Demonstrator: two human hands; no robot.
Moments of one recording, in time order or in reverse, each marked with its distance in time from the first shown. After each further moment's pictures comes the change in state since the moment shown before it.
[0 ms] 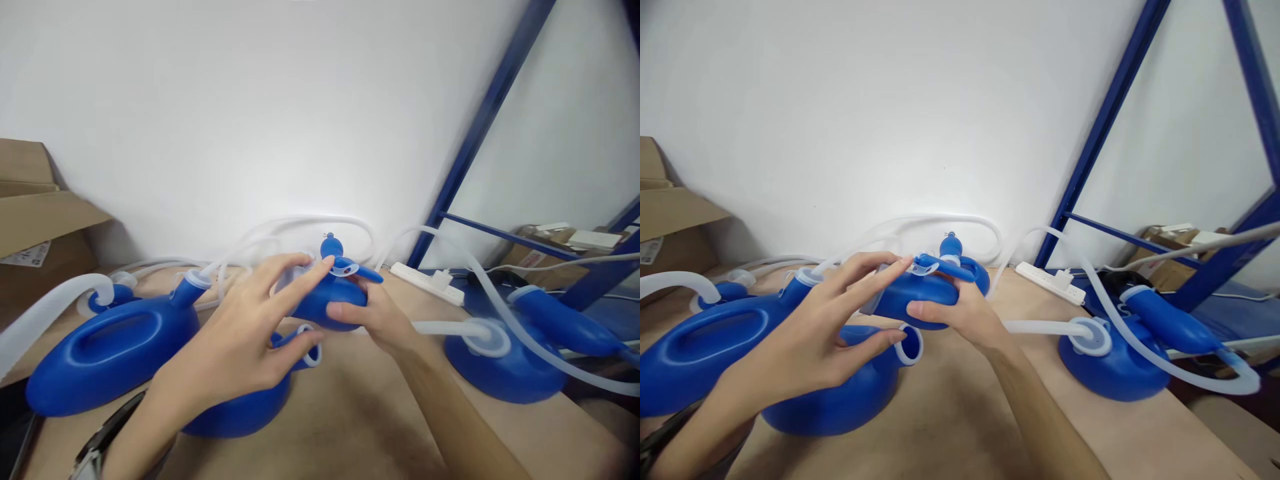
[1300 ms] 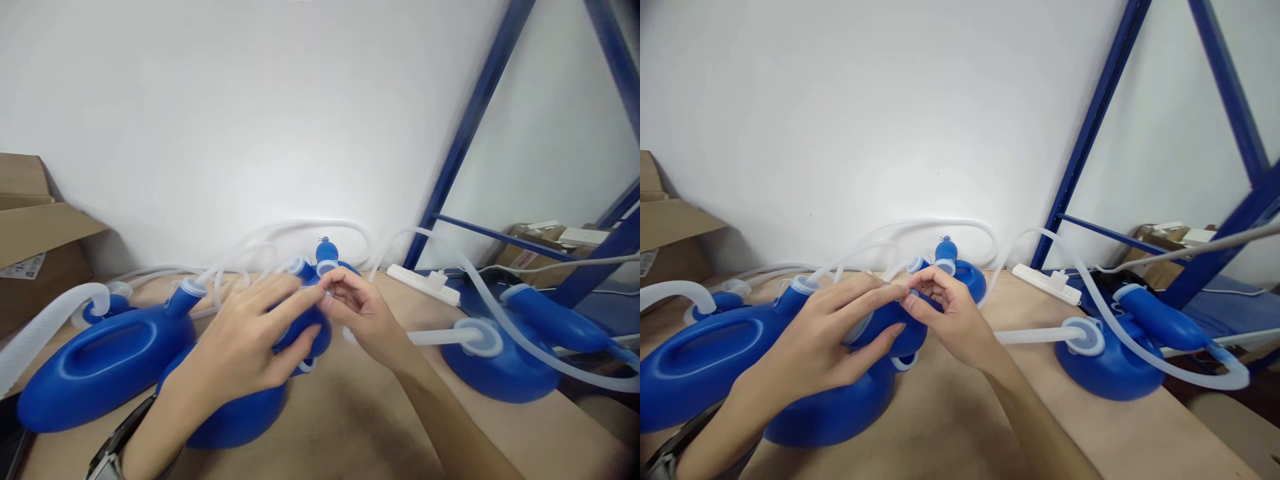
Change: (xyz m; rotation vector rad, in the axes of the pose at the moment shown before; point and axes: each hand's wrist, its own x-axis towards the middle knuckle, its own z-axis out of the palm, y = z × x) left_hand 0.006 0.000 0.010 0.100 0.063 0.151; right_hand -0.003 -0.016 0.017 -0.037 0.003 -0.191
